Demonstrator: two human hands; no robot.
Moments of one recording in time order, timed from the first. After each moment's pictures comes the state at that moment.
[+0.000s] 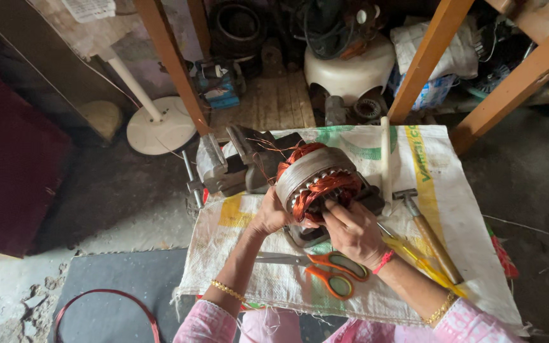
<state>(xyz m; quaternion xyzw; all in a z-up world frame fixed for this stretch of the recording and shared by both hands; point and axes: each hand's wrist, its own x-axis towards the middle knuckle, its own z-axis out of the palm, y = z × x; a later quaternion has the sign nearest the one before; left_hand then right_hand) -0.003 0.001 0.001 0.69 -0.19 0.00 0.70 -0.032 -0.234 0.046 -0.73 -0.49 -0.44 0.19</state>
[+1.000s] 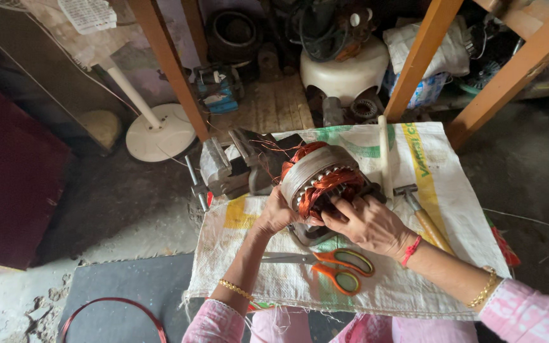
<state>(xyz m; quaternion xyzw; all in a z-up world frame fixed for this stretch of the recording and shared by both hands) 0.006 0.003 -0.011 0.58 -0.18 -0.05 0.79 -0.036 -0.252 0.073 -0.80 -0.51 -0.30 -0.09</state>
